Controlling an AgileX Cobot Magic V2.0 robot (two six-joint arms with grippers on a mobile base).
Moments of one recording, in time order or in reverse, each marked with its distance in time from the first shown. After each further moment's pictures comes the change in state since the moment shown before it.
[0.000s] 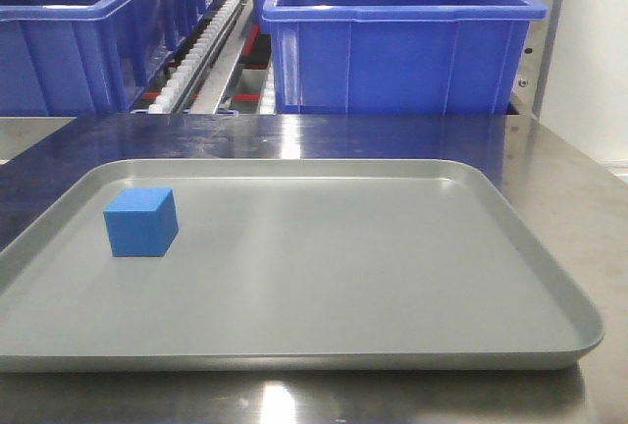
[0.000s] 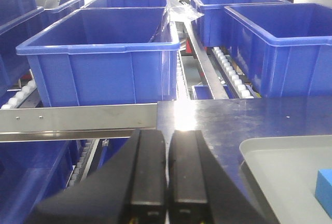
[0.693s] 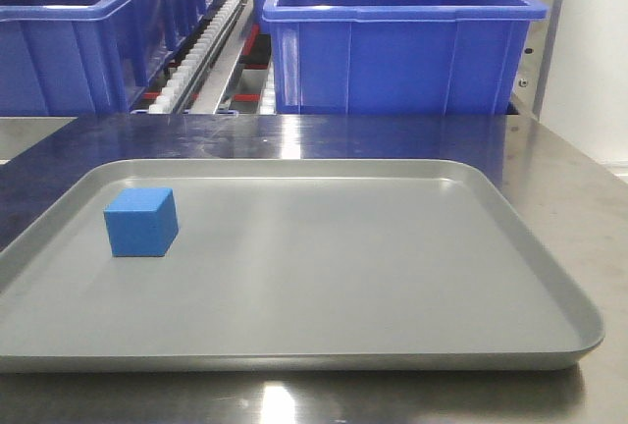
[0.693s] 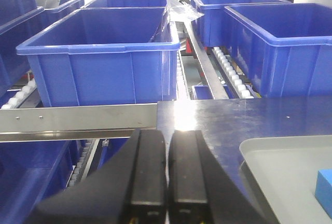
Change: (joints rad) left arm 0.000 0.000 0.000 0.000 0.000 0.000; right arm -0.002 -0.481 0.070 0.000 0.083 0.000
